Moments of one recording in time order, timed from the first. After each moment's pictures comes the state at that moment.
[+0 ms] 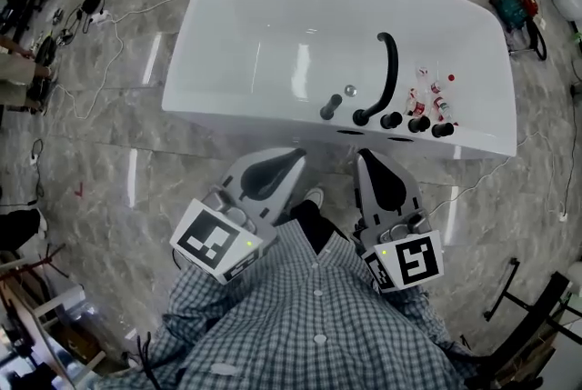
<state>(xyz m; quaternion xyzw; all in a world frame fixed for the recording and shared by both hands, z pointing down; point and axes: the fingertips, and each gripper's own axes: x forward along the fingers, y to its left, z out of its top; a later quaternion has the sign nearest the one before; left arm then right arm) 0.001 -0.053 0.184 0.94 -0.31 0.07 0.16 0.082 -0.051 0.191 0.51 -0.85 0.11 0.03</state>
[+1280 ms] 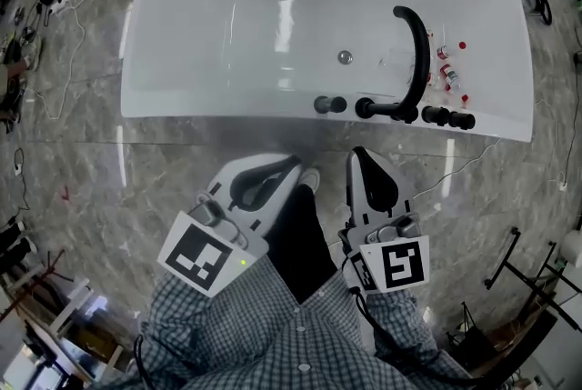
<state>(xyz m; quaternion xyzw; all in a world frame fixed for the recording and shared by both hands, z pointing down) 0.001 -0.125 0.305 0.94 -0.25 0.12 0.19 0.077 -0.124 0.334 0.57 -0.80 0.18 0.09</state>
